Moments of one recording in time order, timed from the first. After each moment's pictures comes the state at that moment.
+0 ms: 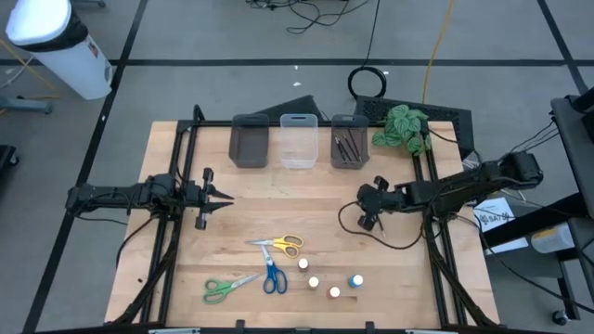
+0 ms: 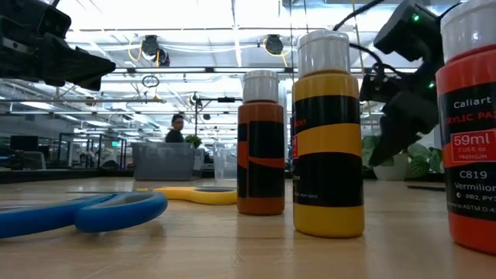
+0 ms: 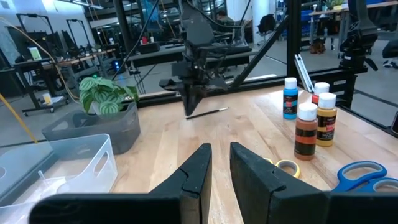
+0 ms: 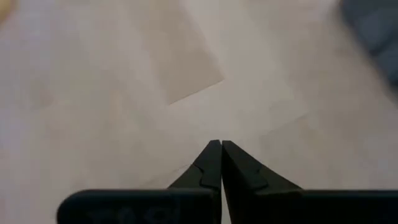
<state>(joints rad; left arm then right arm) 0.00 0.08 0.04 0.01 0.08 0.15 0.09 1.18 0.45 -0.22 0.27 0.45</state>
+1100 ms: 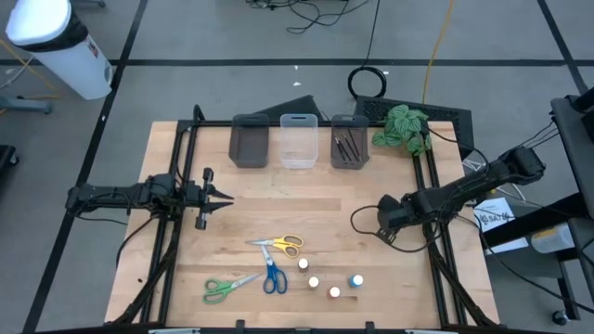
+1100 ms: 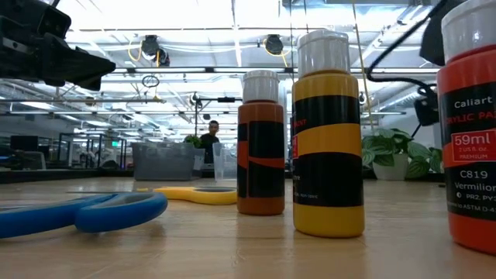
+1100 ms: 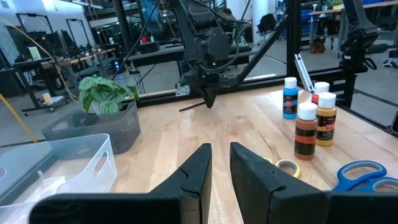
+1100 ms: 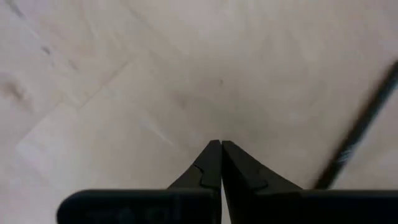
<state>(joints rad) 0.00 0.08 0.04 0.01 0.08 0.15 0.29 1.11 0.46 -0.78 0.11 0.99</state>
